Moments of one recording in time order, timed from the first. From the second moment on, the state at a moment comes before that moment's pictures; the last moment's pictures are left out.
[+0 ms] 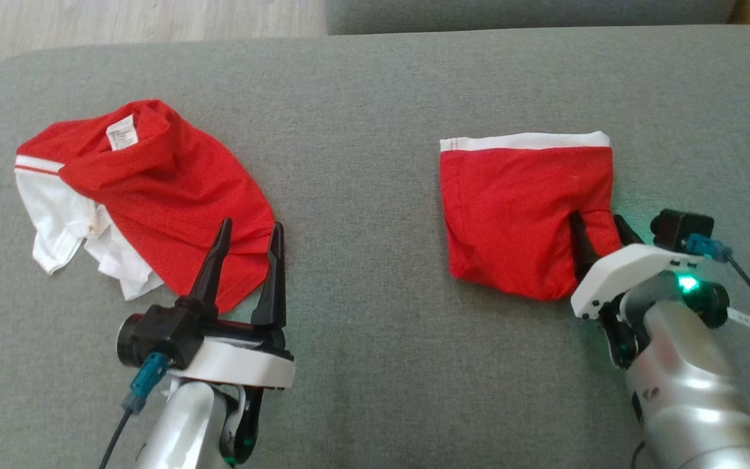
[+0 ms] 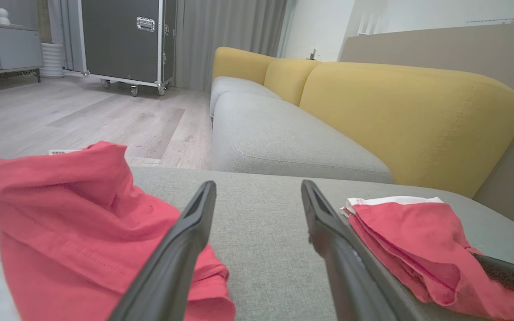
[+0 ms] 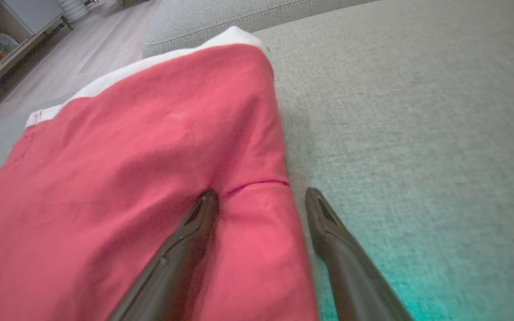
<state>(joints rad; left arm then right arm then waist) -0.21 0.04 -0.27 0.28 -0.28 -0.09 -0.25 -0.56 -0.05 -0.02 0.99 0.22 0.13 -0.10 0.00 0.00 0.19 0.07</state>
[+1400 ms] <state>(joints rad) -0.27 0.04 -0.26 0.24 -0.32 -0.08 -0.25 -0.77 -0.68 0.23 1.20 0.06 0.13 -0.19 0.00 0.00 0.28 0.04</state>
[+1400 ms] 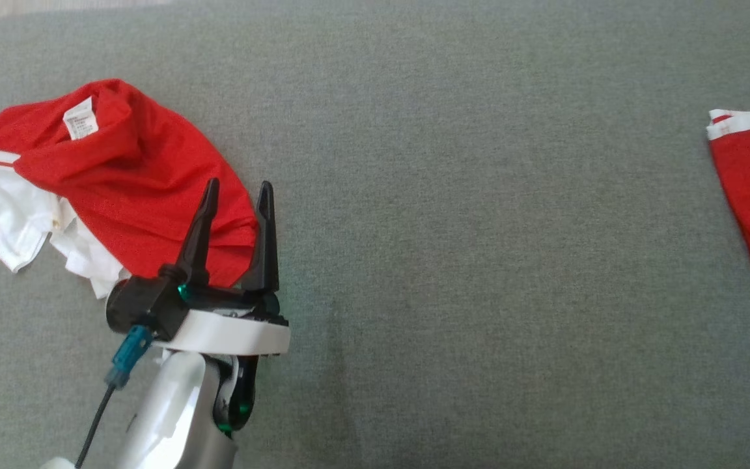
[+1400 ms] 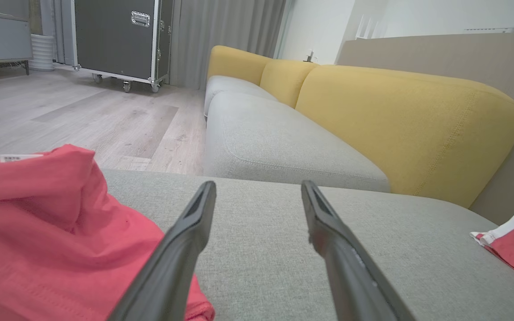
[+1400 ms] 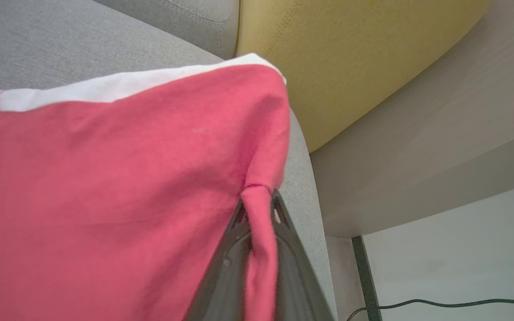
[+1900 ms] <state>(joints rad) -0.29 0.04 -0.25 0.25 -0.32 -0.08 -0.25 -0.79 -0.64 0.05 1.25 0.02 0.13 -0.21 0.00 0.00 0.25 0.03</state>
